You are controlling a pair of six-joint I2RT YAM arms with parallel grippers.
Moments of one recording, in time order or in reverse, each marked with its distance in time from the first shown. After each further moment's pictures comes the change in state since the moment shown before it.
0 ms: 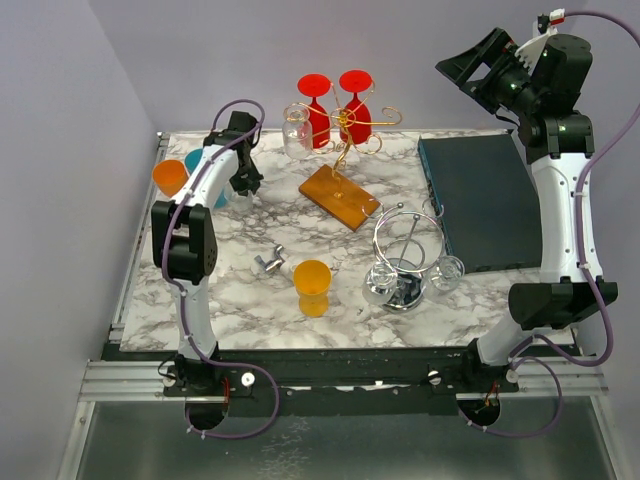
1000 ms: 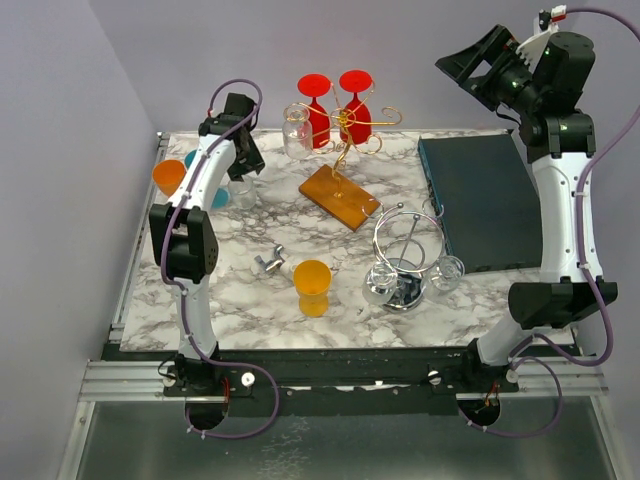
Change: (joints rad) left arm 0.000 0.024 0.164 -0.054 -0.008 0.024; right arm 0.000 0.003 0.012 0.005 -0.015 0.001
